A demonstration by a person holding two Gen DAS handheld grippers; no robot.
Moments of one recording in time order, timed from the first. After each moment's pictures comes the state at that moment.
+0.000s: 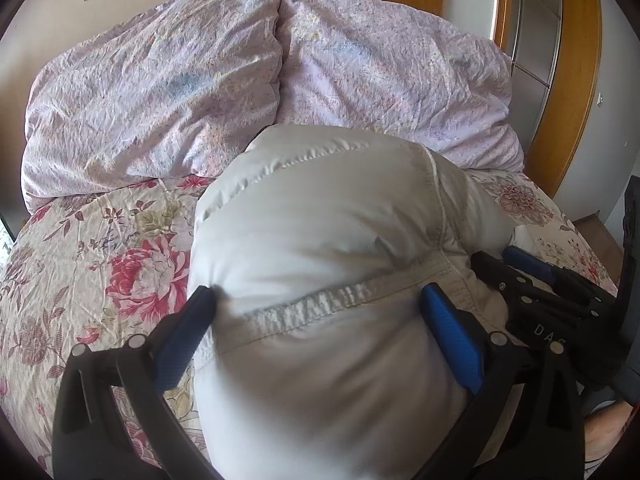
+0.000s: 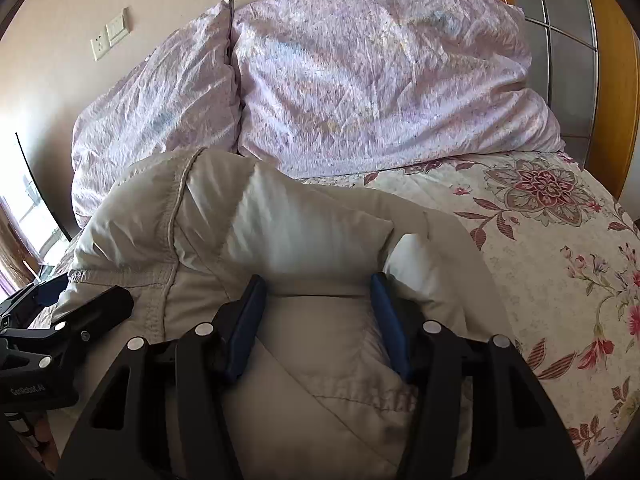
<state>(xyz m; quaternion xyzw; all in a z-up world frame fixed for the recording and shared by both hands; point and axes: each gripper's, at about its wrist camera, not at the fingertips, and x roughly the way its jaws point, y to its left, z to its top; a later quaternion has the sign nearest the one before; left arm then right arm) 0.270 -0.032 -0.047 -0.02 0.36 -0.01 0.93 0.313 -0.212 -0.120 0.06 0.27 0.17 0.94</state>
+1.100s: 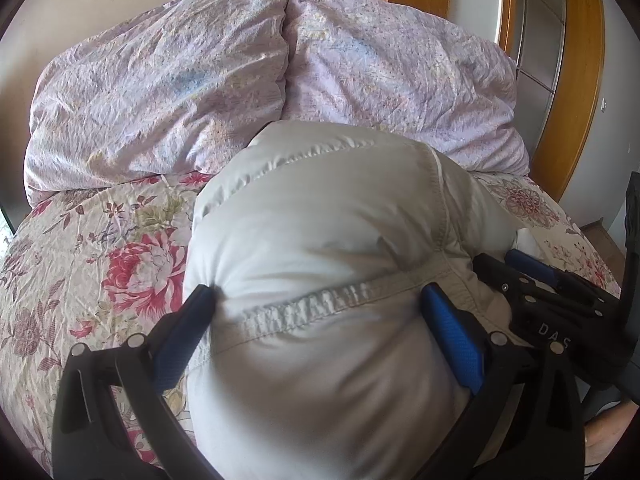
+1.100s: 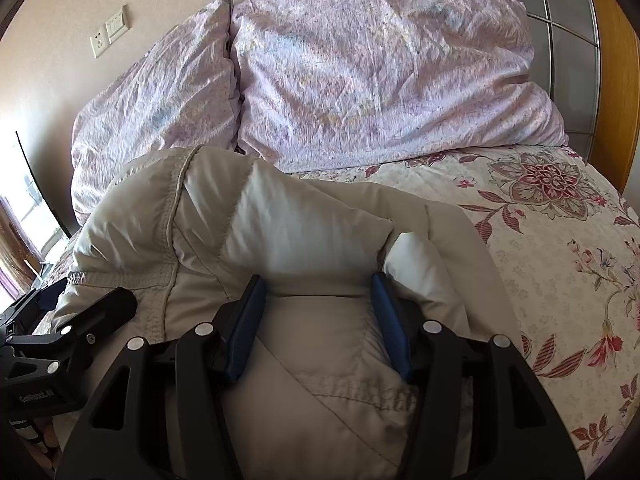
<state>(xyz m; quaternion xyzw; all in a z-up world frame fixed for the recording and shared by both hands) 0.268 -0.029 -0.059 -0.02 0.35 -0.01 0.94 0.317 -0.211 -0.128 0.07 0.27 0.17 0.95</state>
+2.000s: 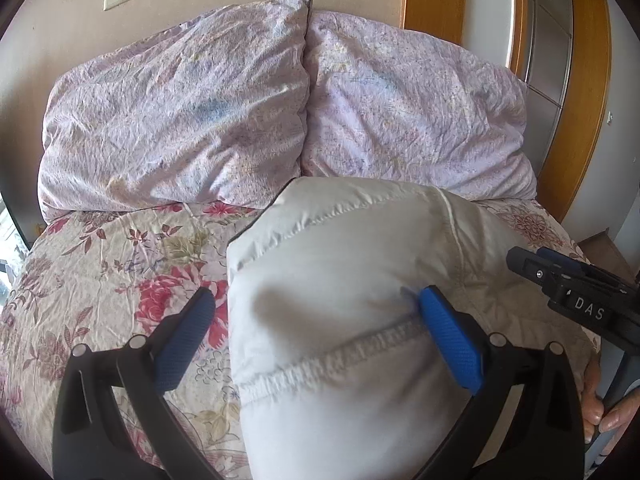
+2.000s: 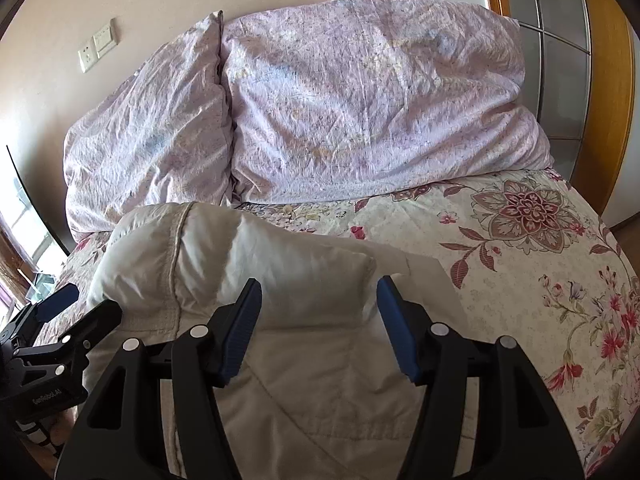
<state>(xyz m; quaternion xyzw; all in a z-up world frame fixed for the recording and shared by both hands) 0.278 -0.005 -0.020 -0.02 0.33 0.01 0.94 0.325 -0.216 -0.080 0.07 0.27 0.15 0.95</state>
